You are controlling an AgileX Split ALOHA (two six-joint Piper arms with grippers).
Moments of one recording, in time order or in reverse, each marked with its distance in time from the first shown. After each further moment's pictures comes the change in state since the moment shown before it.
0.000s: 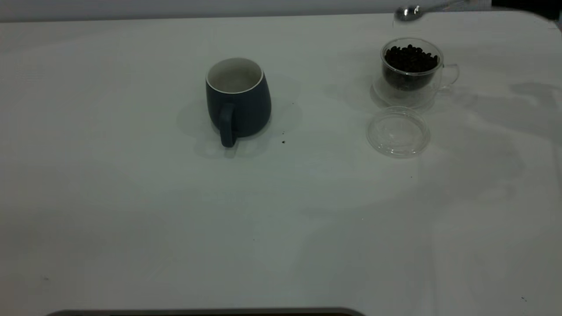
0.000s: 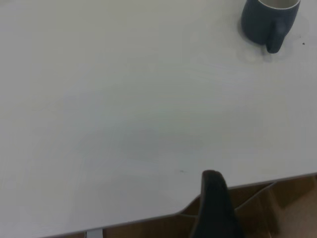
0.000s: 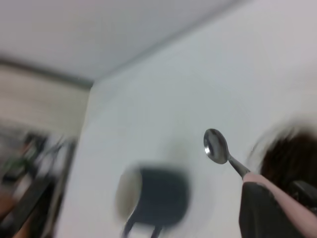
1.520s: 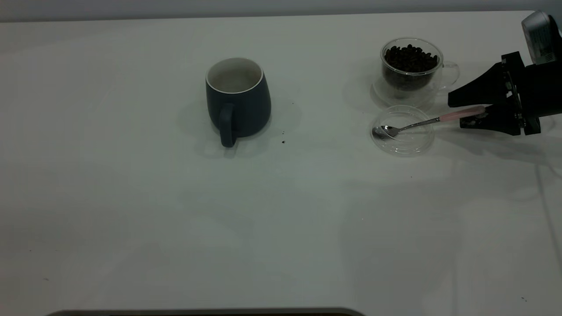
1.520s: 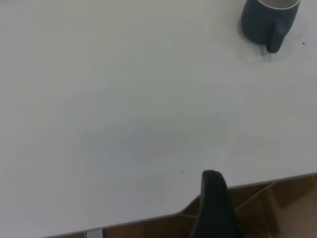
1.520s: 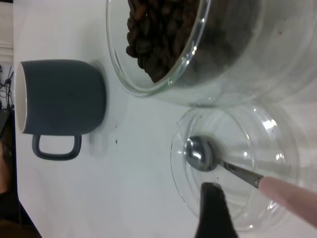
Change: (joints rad) left arm 0.000 0.000 0.000 0.000 0.000 0.000; right arm 0.040 0.266 0.001 -0.160 -0.061 -0.020
